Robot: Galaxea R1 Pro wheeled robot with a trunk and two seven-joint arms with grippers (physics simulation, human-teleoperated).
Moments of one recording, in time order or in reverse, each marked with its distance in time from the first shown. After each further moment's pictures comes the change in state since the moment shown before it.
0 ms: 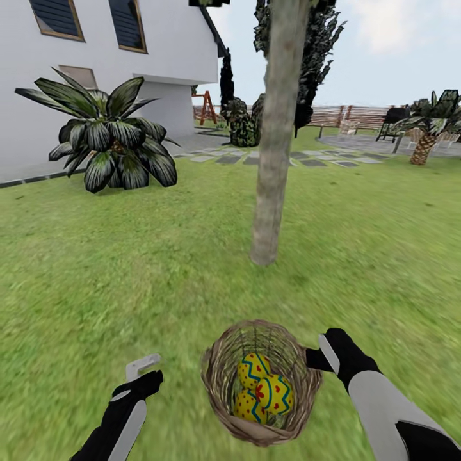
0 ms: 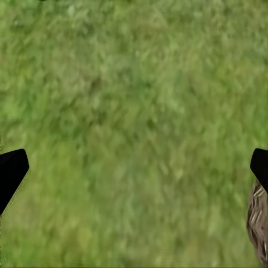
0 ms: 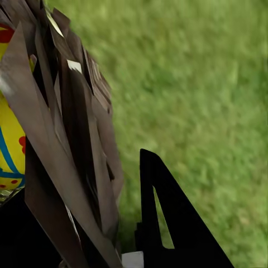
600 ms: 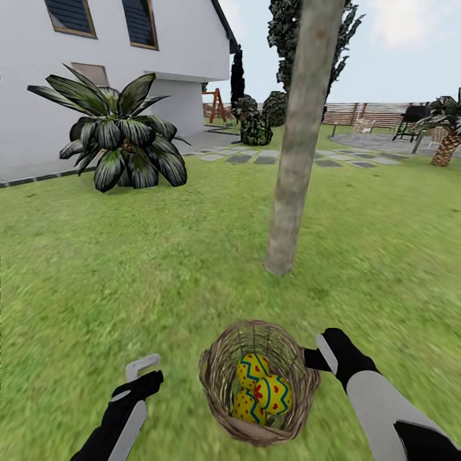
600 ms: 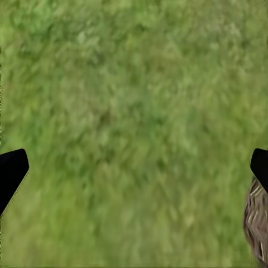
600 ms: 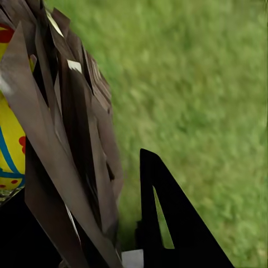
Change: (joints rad) left arm 0.001 0.000 0.000 -0.001 0.001 0.000 -0.001; right arm 0.000 0.008 0.009 0.000 0.000 0.000 0.000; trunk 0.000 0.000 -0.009
